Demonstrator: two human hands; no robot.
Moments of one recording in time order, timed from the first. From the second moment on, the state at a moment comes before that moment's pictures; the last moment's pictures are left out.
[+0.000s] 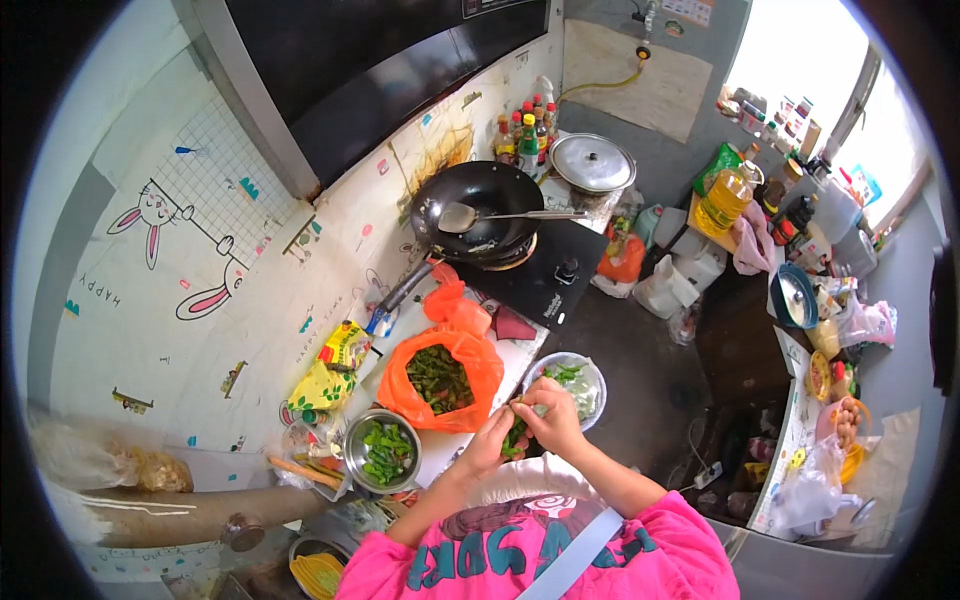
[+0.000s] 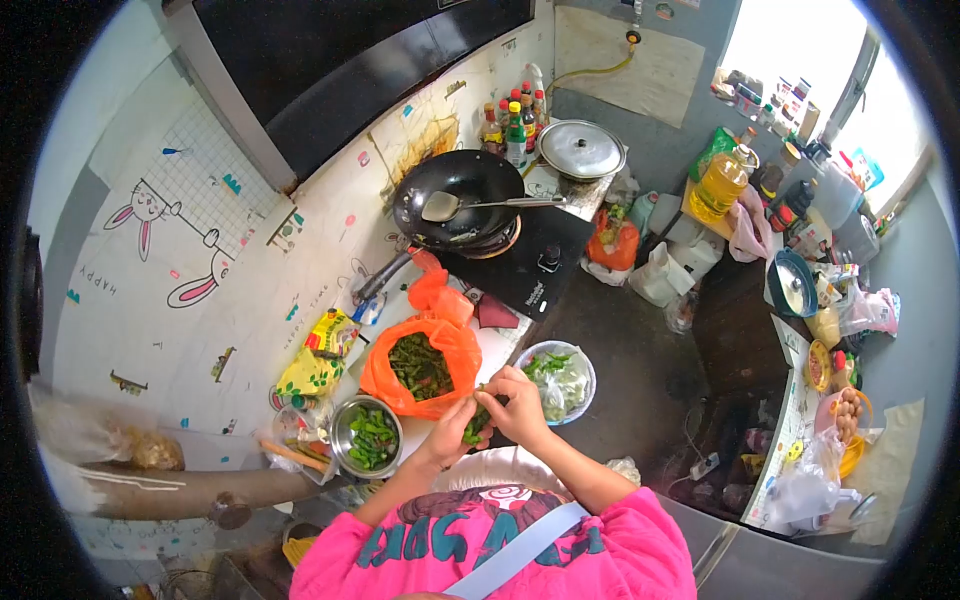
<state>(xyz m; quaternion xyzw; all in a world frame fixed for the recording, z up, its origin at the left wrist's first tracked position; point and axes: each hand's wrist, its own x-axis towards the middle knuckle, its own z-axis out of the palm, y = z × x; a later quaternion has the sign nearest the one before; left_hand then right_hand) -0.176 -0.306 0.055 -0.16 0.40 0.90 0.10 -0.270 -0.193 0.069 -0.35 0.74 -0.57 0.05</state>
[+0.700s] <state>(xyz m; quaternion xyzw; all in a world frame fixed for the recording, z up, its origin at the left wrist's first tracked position) -0.207 -0.304 0.015 -0.25 0.35 0.89 0.13 -0.295 -0.189 0.033 -0.29 0.74 -0.59 0.13</state>
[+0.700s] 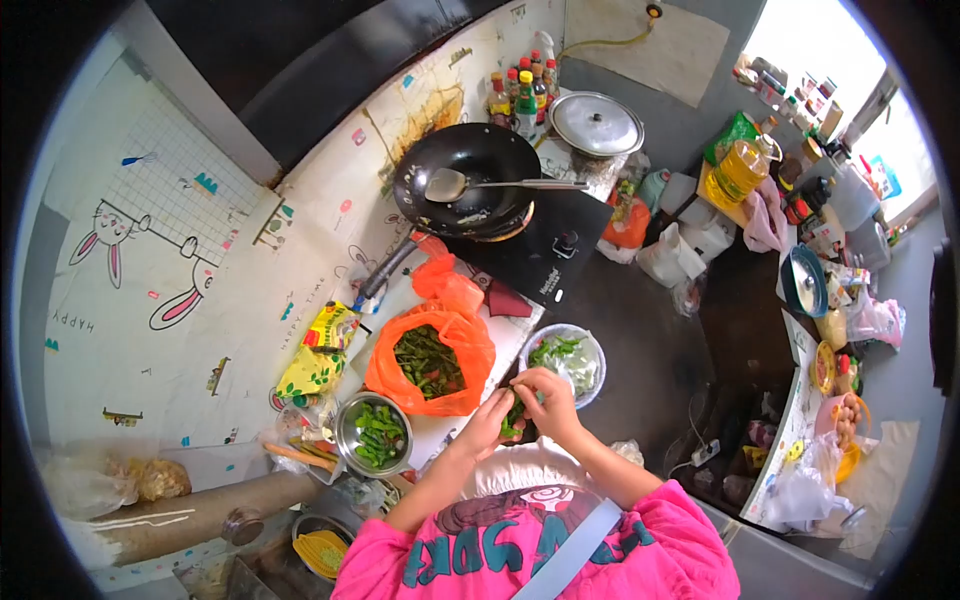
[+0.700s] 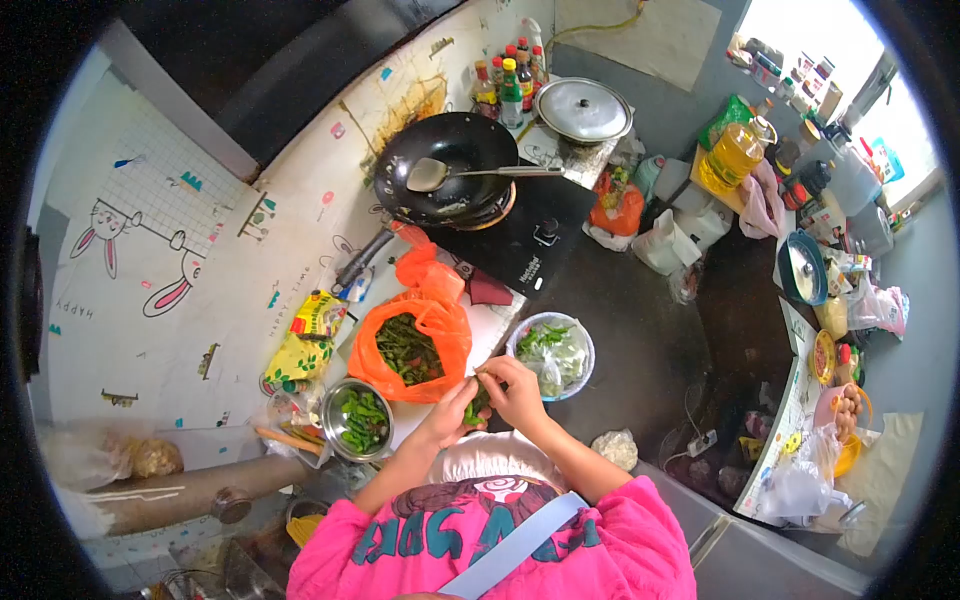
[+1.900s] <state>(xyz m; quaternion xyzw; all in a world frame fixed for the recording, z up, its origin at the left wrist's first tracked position) -0.109 -0.381 -0.044 -0.32 0.19 0.92 -0.14 -0.245 -0.265 -0.023 -0.10 0.52 -0.57 0.63</state>
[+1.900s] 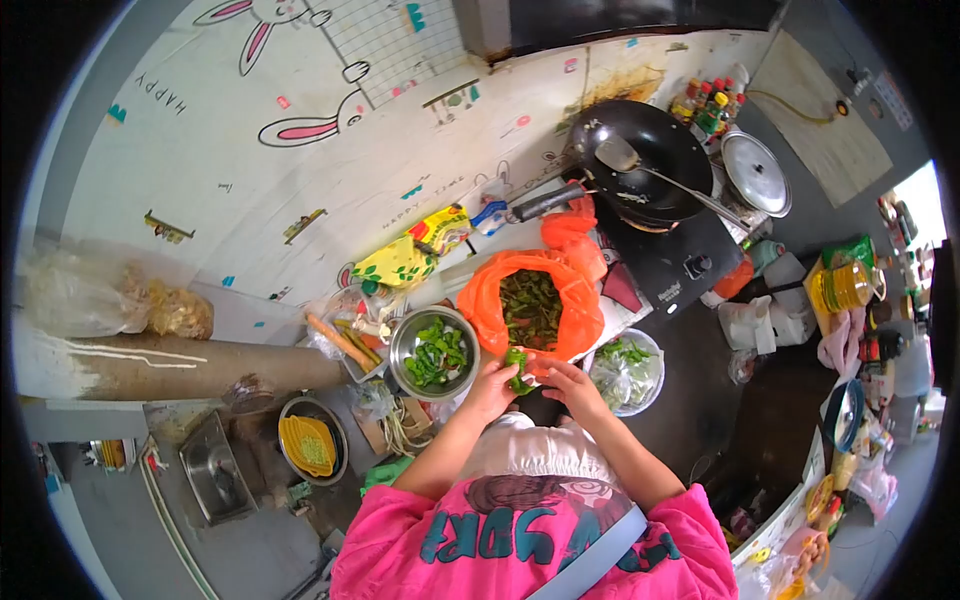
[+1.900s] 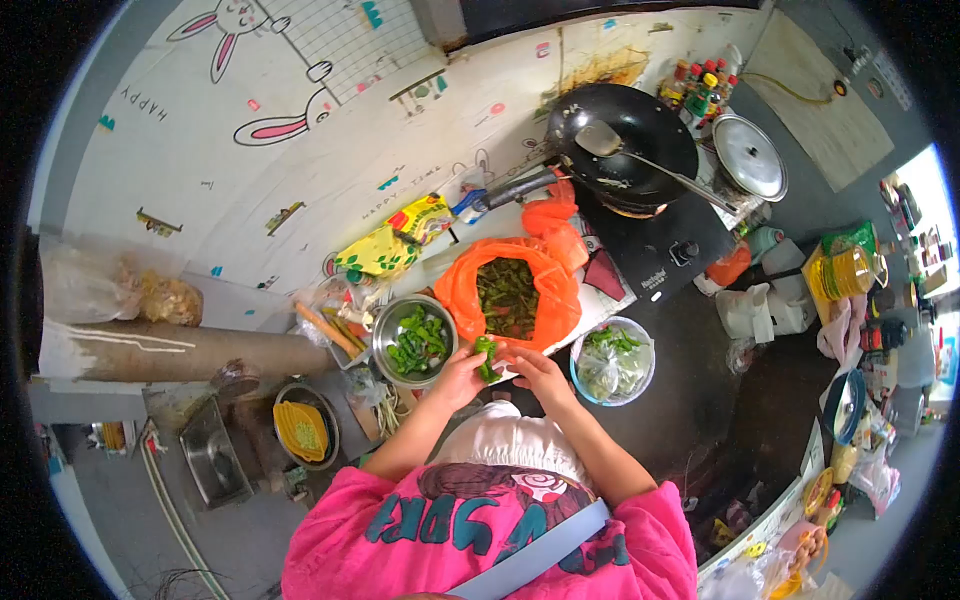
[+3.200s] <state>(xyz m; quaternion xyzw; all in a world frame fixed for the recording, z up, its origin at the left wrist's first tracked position) -0.166 -0.443 -0.104 -0.24 0.96 0.12 0.02 -0.272 -0.303 -0.082 -0.42 0.89 -0.02 0.20</state>
